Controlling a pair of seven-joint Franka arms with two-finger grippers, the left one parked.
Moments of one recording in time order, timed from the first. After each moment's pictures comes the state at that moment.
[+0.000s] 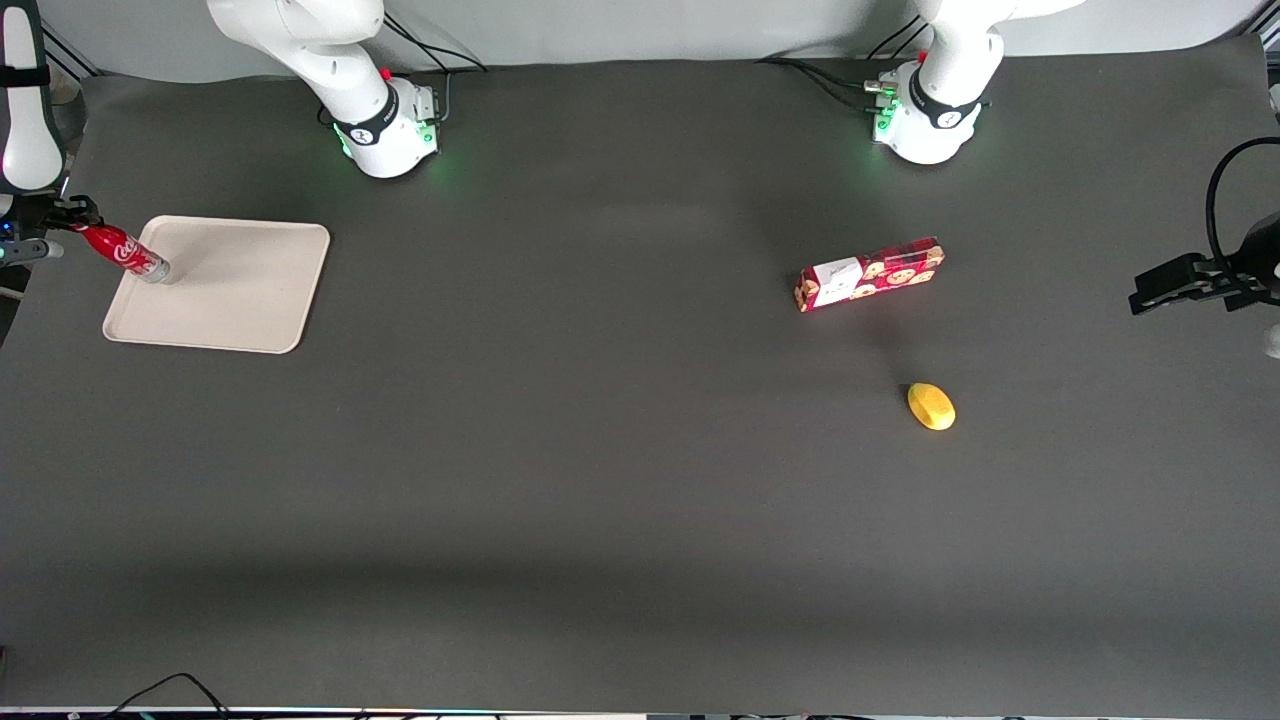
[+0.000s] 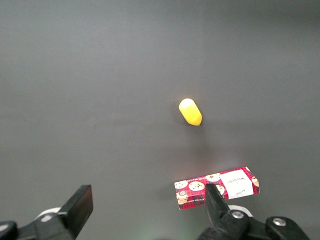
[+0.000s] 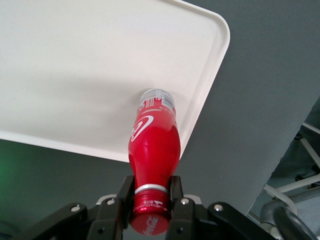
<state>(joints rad) -0.02 0.01 -0.81 -2.29 -0.41 2.13 -0.75</state>
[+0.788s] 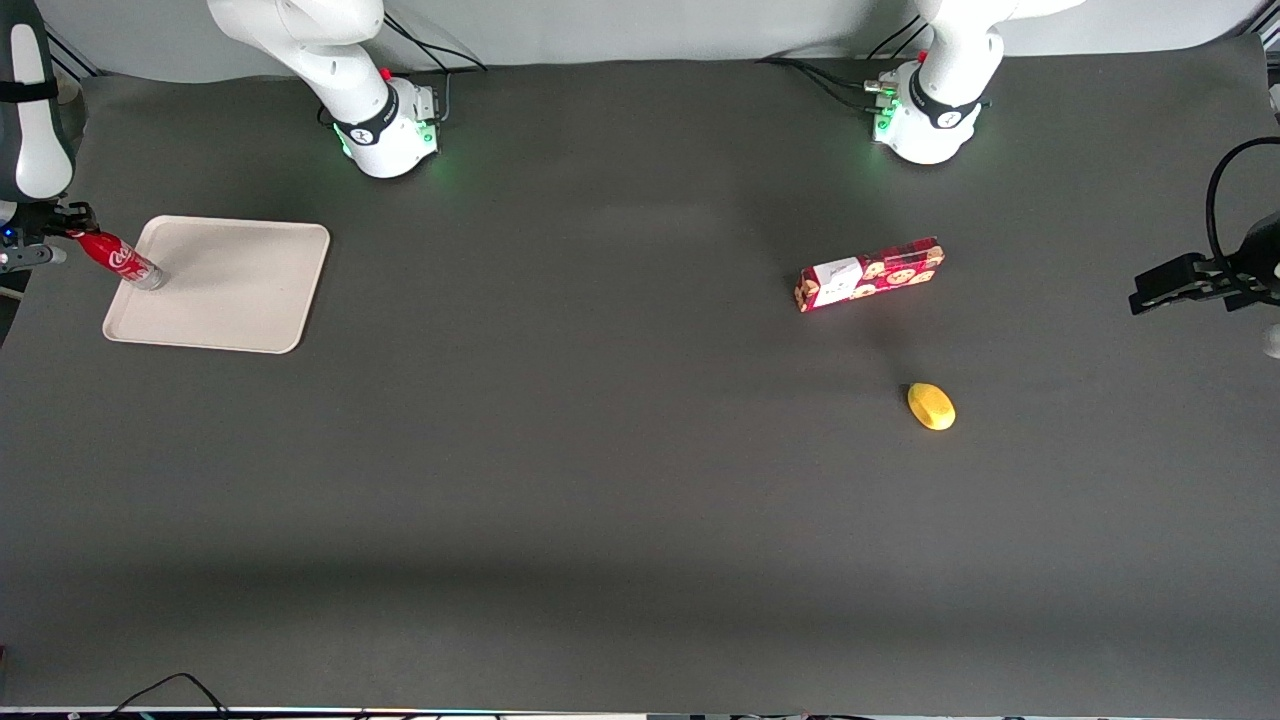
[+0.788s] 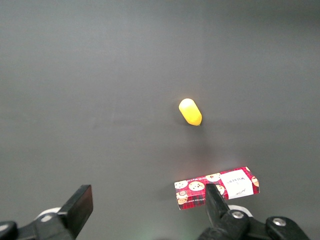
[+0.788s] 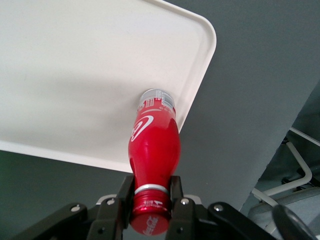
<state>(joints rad) -0.05 0.06 -0.81 -2.30 -0.42 2.22 -0.77</state>
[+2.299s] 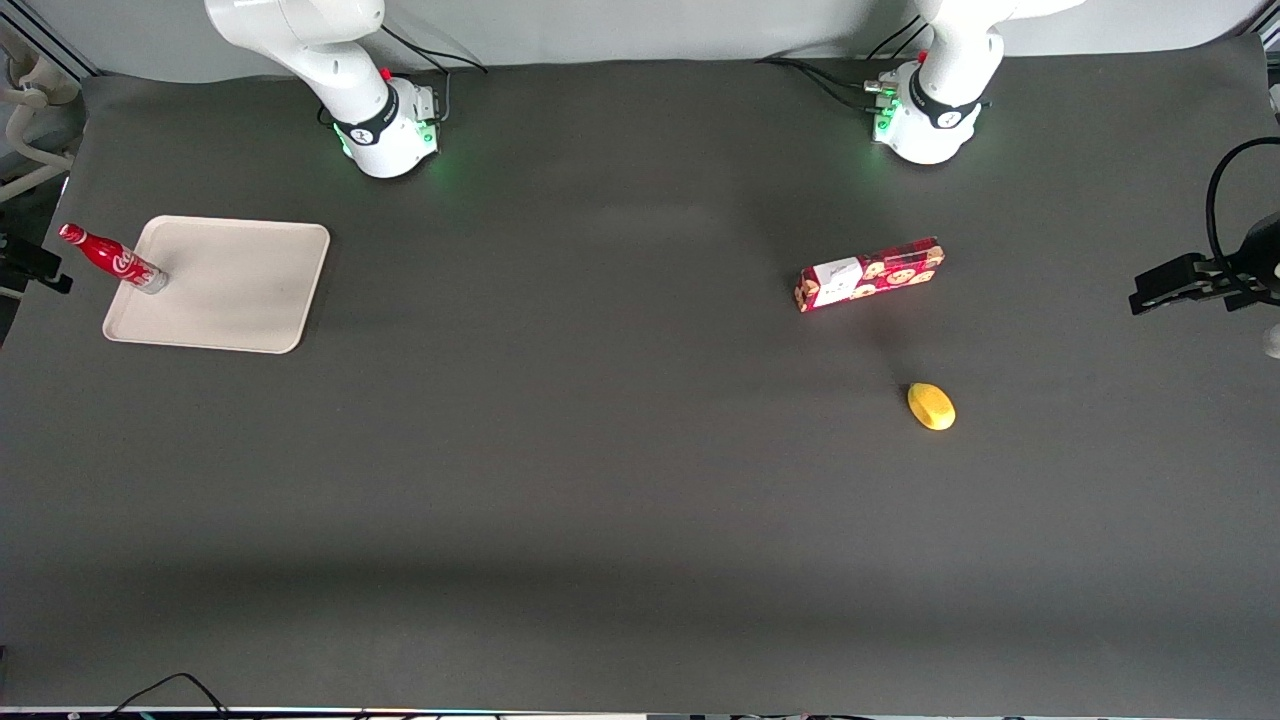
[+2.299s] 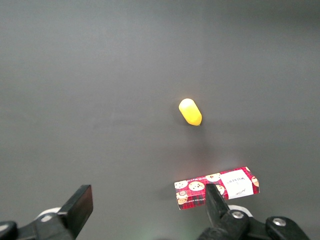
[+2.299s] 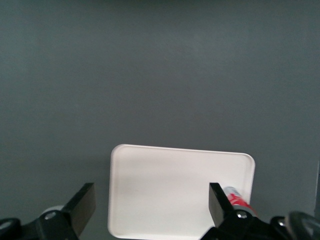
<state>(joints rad) 0.07 -0.13 -0.48 -1.97 -0.10 1.88 -0.34</state>
